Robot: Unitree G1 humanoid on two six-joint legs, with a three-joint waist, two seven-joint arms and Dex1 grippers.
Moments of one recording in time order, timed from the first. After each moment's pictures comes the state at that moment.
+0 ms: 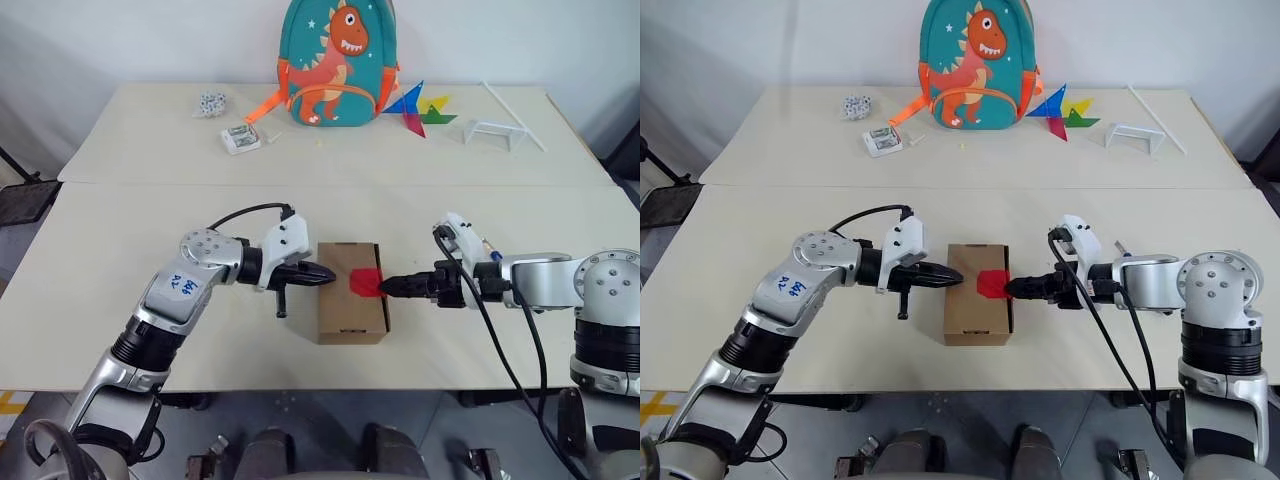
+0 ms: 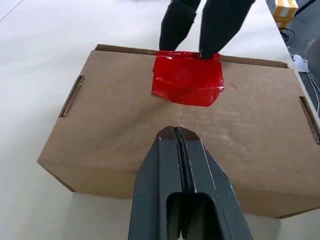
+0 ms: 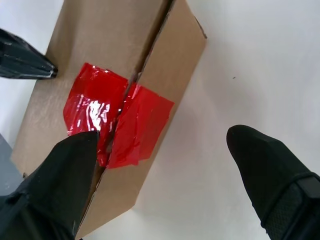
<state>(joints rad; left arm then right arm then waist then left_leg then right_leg) -0.67 0.55 -0.27 -0.07 -0.25 0.51 -1.03 -0.66 -0.64 -0.19 -0.09 1.27 1.61 0.07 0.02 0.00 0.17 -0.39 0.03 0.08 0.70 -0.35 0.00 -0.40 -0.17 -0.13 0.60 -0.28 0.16</state>
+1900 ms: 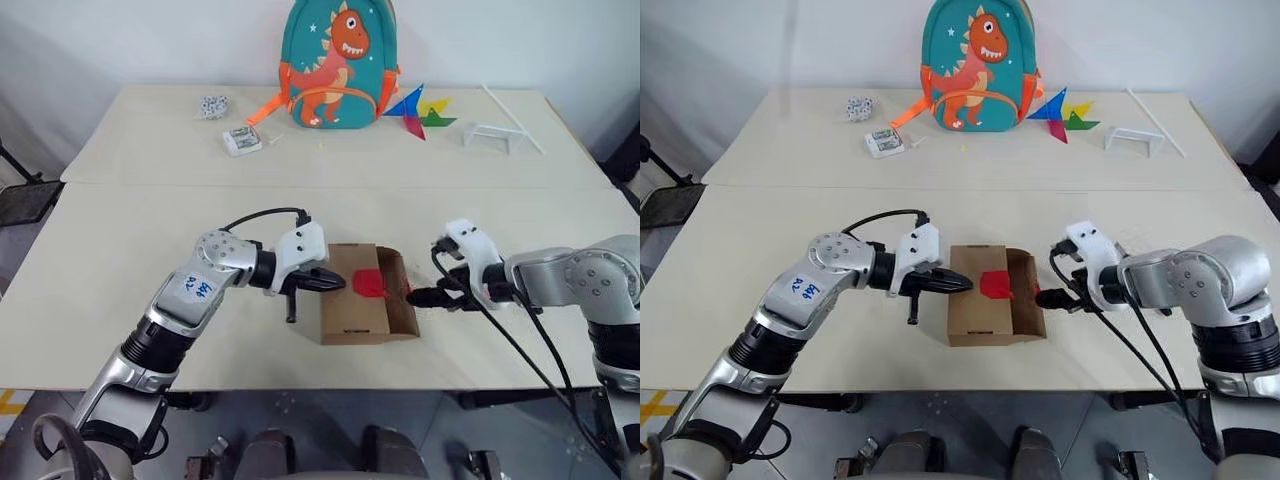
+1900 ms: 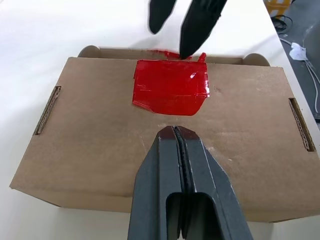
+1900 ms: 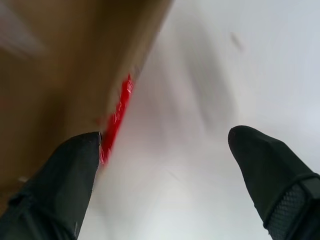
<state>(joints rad) -0.69 0.54 -0.33 -0.11 -0.20 0.58 -1.01 -0.68 -0.82 0.04 -0.19 0.90 1.59 0.25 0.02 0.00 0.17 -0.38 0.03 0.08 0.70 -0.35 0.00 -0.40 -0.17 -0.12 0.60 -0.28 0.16</state>
